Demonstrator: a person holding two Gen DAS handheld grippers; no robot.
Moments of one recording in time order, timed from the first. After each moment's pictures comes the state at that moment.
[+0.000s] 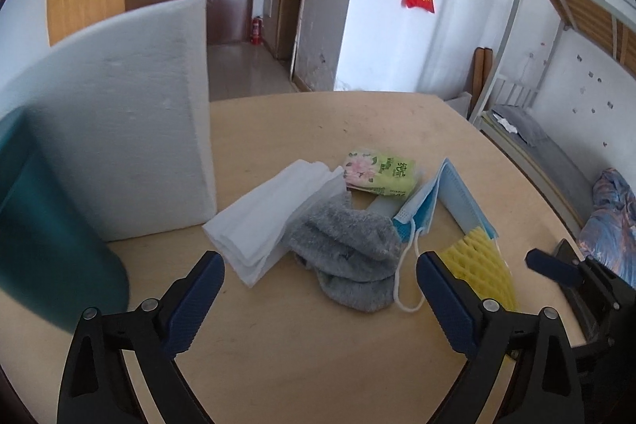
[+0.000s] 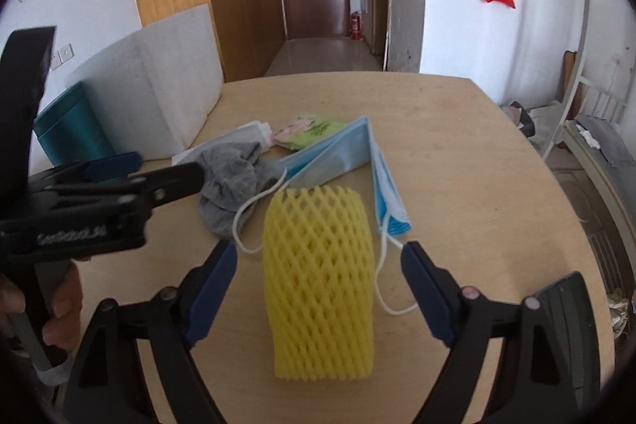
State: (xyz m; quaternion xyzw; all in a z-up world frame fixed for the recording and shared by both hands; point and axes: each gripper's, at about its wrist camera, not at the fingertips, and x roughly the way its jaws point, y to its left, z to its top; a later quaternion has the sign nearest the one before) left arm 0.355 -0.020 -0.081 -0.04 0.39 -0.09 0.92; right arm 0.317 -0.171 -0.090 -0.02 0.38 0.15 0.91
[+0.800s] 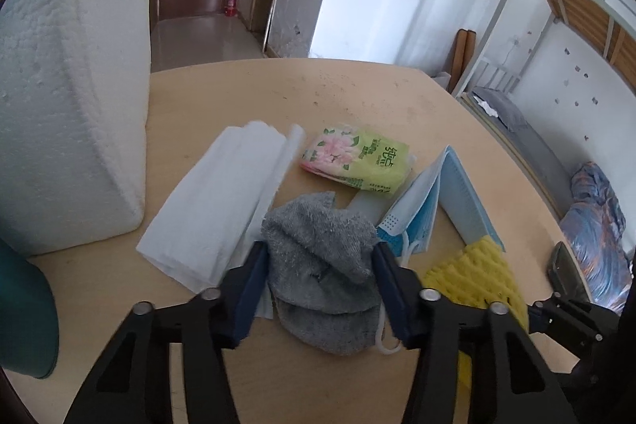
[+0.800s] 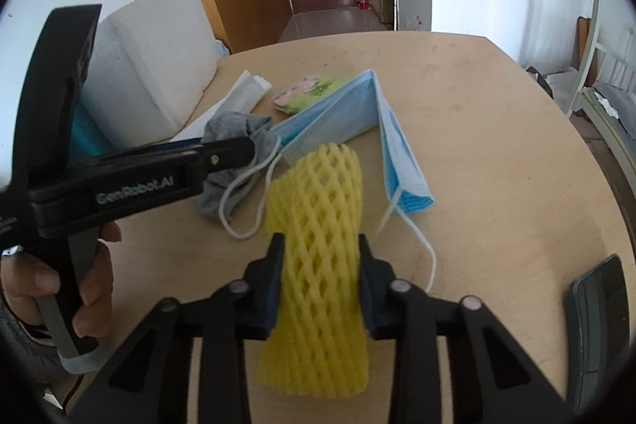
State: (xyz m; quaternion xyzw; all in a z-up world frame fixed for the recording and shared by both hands) left arm 0.403 -0.034 -0.116 -0.06 0.43 -0.14 0.89; right arm 0.338 -0.175 -0.114 0.01 0.44 0.17 0.88
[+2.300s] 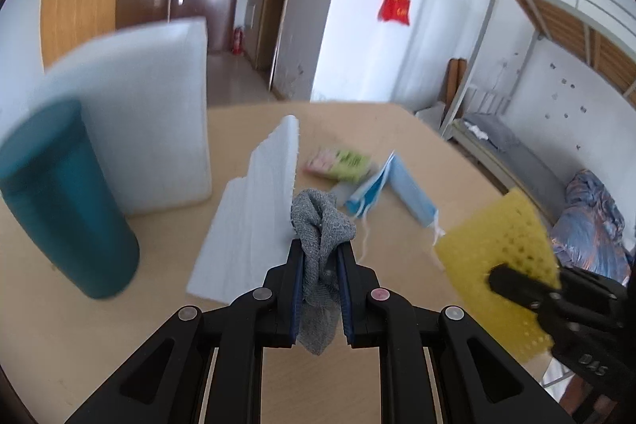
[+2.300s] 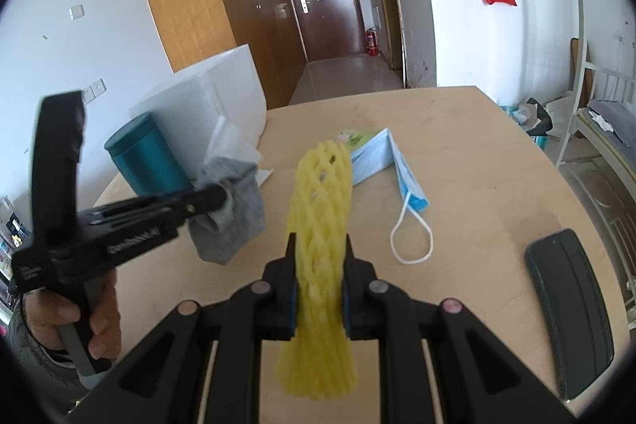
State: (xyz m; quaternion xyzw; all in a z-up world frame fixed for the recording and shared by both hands) left arm 0.290 -0.006 -0.065 -0.06 0.37 -0.13 0.92; right arm 0.285 -0.193 -0.066 0.04 0.35 0.19 0.91
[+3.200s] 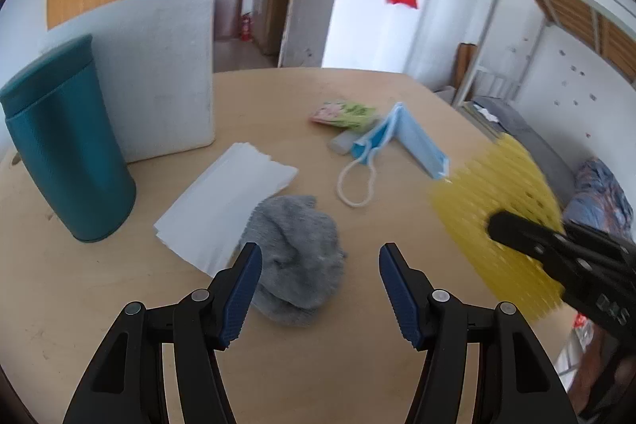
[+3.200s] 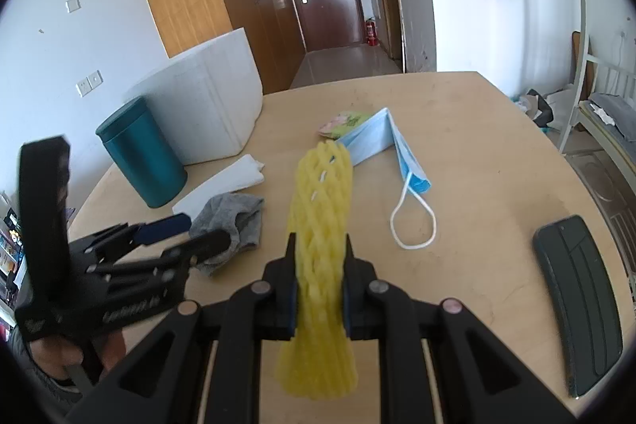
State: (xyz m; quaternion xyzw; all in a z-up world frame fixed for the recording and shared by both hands) left arm 0.266 -0.021 -0.095 -0.05 0.39 -0.10 0.91; right arm 0.289 -0.190 -0.082 0.04 0.37 0.19 0.91
